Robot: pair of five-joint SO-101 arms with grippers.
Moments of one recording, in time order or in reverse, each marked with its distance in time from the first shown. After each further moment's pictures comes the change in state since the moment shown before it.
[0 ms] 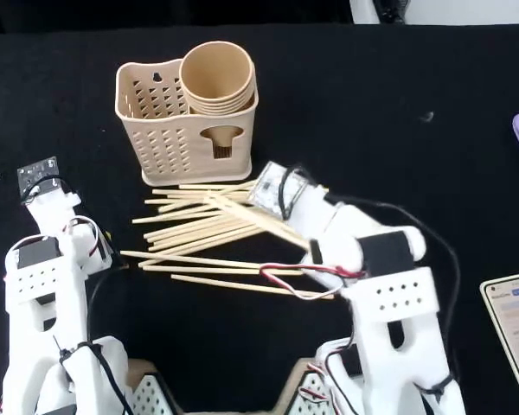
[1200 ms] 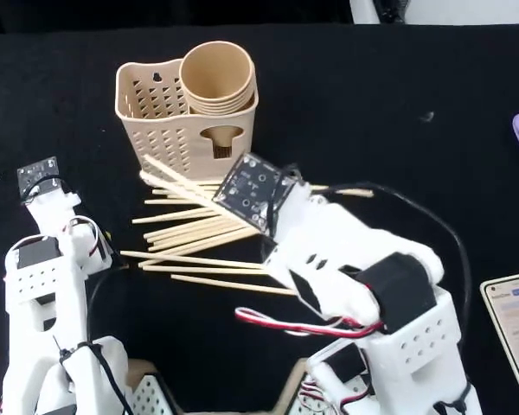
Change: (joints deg) left arm 0.0 0.0 0.0 0.0 0.0; right arm -19.0 0.0 -23.6 8.4 -16.8
